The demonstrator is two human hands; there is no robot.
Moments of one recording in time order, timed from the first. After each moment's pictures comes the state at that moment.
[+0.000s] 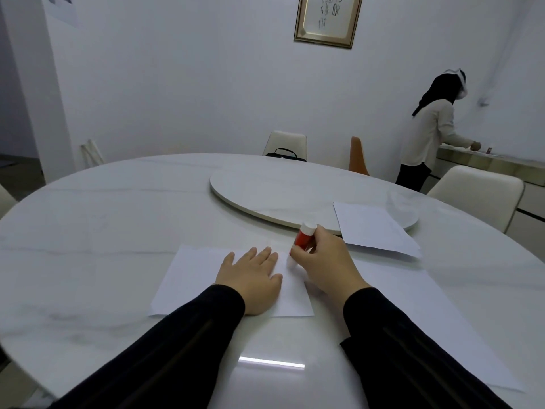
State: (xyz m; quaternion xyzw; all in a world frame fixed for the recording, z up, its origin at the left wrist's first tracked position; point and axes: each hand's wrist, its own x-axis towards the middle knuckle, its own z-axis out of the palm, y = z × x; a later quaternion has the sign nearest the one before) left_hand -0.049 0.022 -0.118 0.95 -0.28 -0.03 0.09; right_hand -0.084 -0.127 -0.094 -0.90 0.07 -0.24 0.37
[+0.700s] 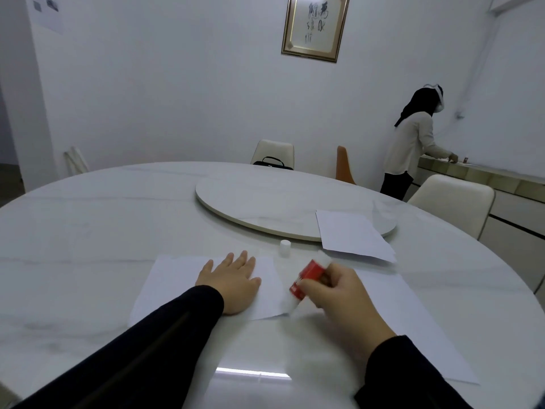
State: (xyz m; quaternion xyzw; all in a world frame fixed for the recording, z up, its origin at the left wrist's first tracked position) left_hand -0.044 0.022 -0.113 0.96 -0.24 -0.07 0.08; right_hand -0.167 -0.138 -0.092 -0.80 0.03 -0.22 0.56
